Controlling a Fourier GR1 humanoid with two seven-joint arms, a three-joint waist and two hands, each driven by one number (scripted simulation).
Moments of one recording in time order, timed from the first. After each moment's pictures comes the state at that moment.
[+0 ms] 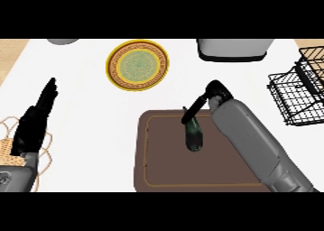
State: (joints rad) left arm -0.14 0.39 -0.07 -1.45 -0.03 0.21 0.06; right arm -0.79 -0.15 0.39 -0.93 0.19 -0.02 1.25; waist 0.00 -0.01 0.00
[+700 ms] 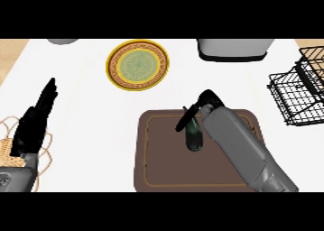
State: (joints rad) left arm -0.13 0.38 -0.06 -1.47 -0.05 0.19 0.07; right arm -0.77 -0.07 0.37 -0.84 0.23 -0.04 1.24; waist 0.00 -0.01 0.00
